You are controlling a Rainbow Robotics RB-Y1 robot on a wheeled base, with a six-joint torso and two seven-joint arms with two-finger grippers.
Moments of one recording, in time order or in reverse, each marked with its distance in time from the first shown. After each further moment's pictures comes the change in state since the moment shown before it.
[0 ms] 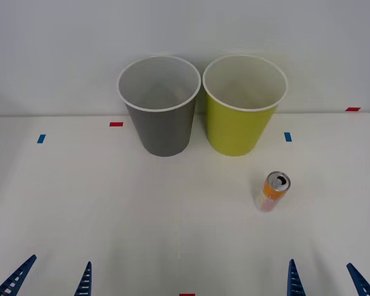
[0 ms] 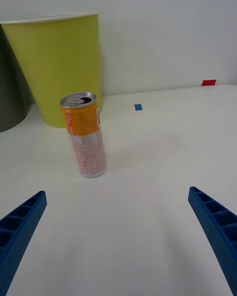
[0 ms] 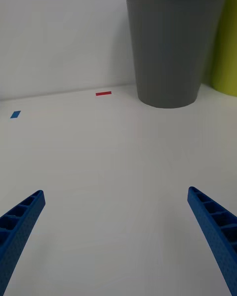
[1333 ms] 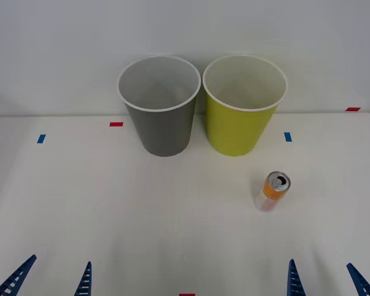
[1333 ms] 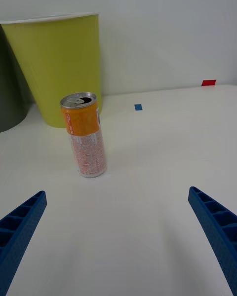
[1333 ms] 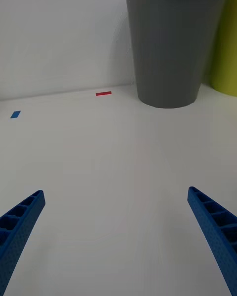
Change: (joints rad) right arm 0.000 0.000 0.000 0.000 0.000 0.000 0.000; left arm 0.000 0.000 0.000 0.000 0.000 0.000 0.000
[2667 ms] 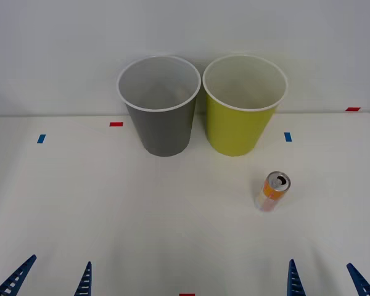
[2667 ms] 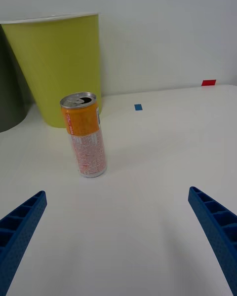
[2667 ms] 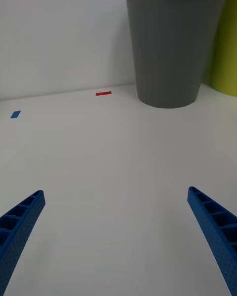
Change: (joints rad) right arm 0.000 0.000 0.000 0.000 0.000 0.000 0.000; left arm 0.000 0.000 0.000 0.000 0.000 0.000 0.000
